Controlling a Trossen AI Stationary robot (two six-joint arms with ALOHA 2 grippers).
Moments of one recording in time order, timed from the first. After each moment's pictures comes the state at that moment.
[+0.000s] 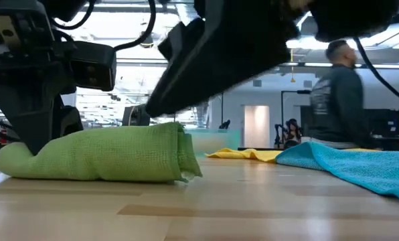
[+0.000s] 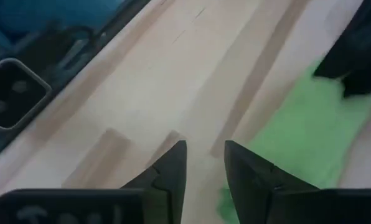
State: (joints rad) left arm -0.43 1.63 0.68 -0.09 0.13 -0.87; right arm 0.45 2.09 1.43 -0.16 -0.05 -0.20
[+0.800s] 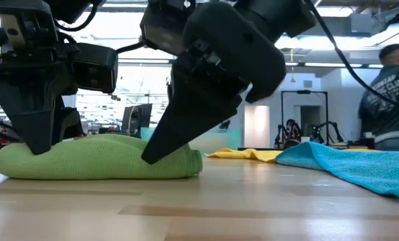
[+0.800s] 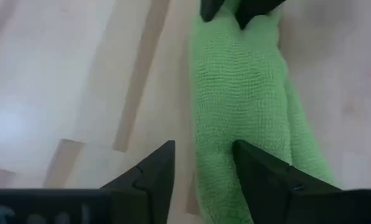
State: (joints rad) left arm -0.43 1.63 0.67 -0.08 0.15 -0.88; right arm 0.37 2.16 1.44 -0.19 0.04 0.09
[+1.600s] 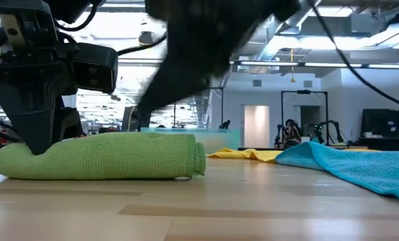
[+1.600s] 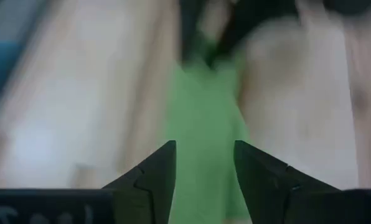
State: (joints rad) left arm -0.43 1.63 0.67 -0.08 0.15 -0.88; right arm 0.30 2.09 1.43 -0.22 -0.02 0.13
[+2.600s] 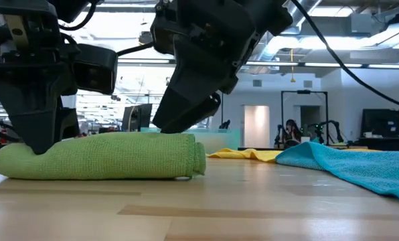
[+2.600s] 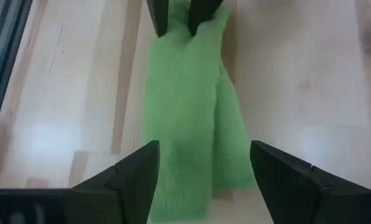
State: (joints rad) left arm -0.43 1.63 0.67 -0.08 0.13 -0.94; right arm 0.28 2.12 1.44 -0.25 -0.10 0.24
